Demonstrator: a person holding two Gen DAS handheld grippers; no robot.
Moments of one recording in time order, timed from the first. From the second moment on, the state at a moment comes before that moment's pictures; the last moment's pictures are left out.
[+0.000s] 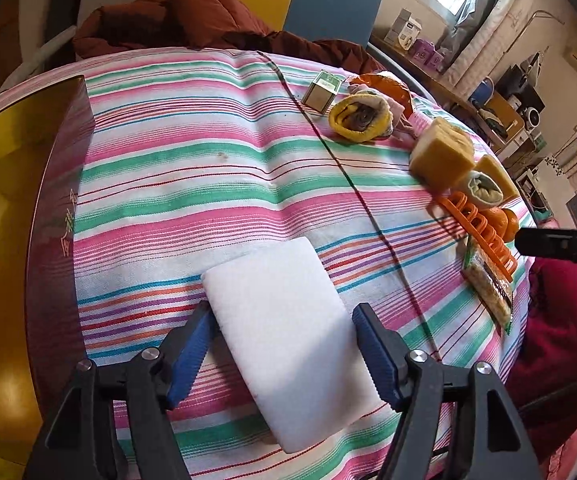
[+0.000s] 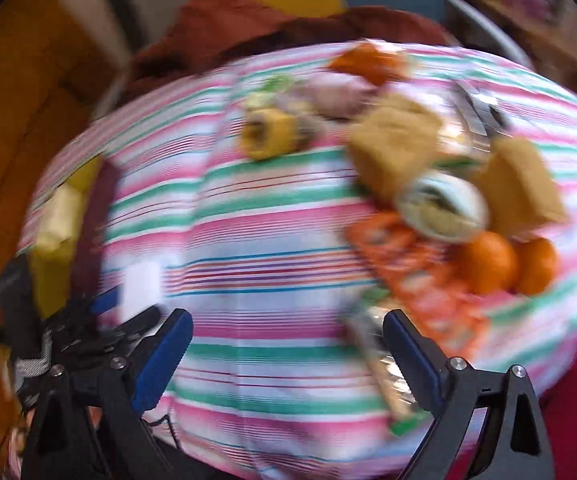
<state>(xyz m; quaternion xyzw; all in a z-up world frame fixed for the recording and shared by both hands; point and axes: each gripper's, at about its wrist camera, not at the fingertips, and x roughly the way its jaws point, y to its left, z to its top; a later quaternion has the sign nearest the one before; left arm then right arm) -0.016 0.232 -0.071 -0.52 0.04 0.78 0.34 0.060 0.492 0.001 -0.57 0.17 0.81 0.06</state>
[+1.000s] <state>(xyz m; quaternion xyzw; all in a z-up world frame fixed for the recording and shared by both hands) -0.007 0.248 -0.067 -0.54 0.07 0.78 0.30 0.028 0.487 -0.050 -0.57 0.21 0.79 0.10</state>
